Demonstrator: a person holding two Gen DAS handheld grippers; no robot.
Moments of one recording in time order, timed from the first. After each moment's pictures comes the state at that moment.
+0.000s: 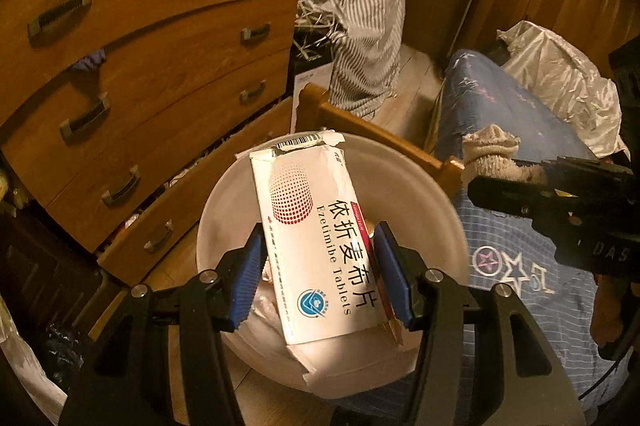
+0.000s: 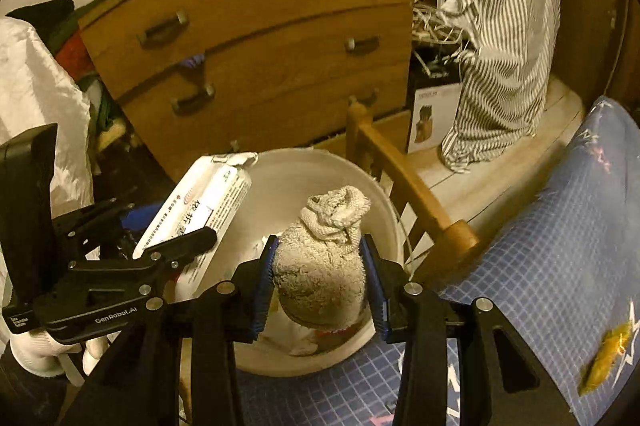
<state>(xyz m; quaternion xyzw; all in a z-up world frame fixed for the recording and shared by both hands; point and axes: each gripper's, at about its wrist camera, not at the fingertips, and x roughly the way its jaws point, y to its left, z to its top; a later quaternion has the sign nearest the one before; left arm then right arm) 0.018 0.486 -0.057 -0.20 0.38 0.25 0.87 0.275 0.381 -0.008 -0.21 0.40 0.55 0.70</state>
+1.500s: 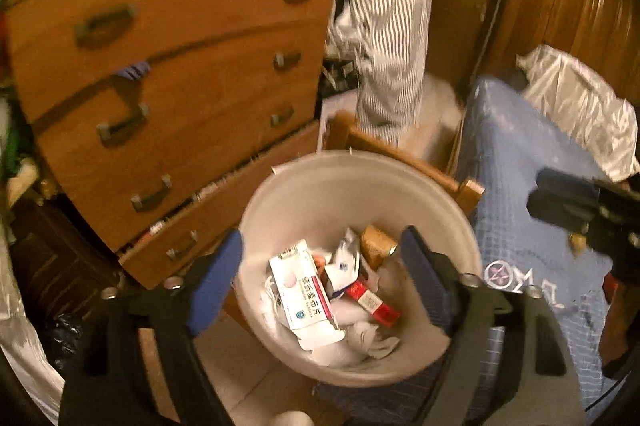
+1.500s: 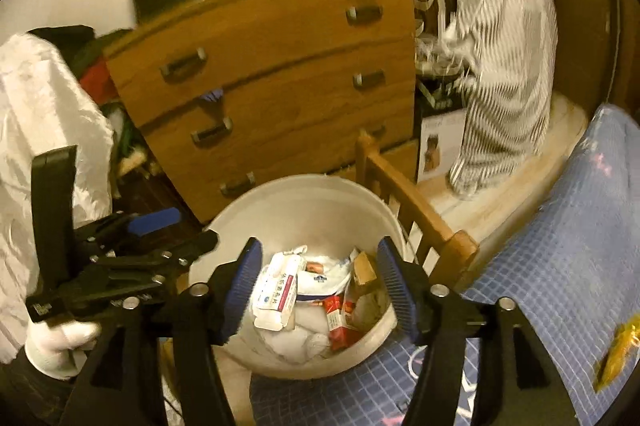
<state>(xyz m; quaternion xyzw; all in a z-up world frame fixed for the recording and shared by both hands) -0.022 0.475 -0.037 -0.18 0.31 0.30 0.88 0.247 0.295 0.030 -0.14 0.31 0.58 0.74</state>
